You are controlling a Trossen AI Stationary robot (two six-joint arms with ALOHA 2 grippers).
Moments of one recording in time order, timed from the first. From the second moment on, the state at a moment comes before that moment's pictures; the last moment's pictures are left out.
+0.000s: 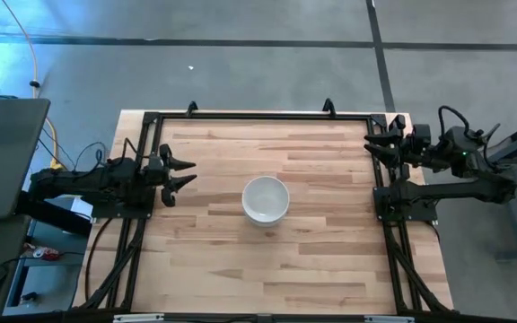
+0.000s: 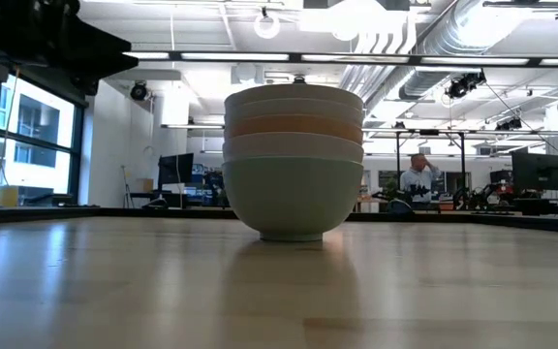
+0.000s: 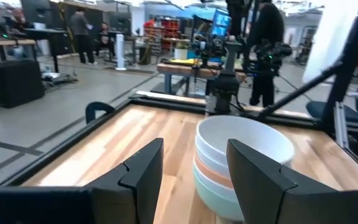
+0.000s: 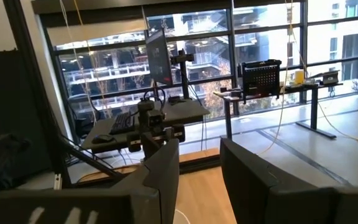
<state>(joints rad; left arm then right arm) 0.11 0.18 0.19 -0.03 -0.21 -0.07 -0.06 0.39 0.83 -0.30 0.10 0.10</state>
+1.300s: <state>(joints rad) 0.11 0.00 0.01 0.22 -0.11 -0.03 -0.07 0.50 0.83 -0.26 0.11 0.12</state>
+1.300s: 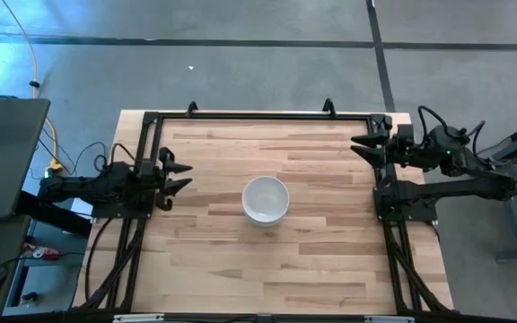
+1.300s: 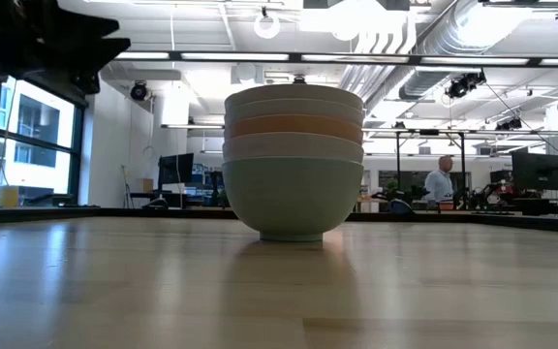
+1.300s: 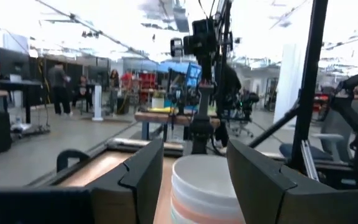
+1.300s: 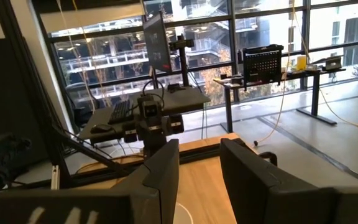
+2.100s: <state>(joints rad) 0.11 0.01 0.01 0.03 -0.18 0.00 -0.07 0.50 0.83 -0.26 0.10 0.14</state>
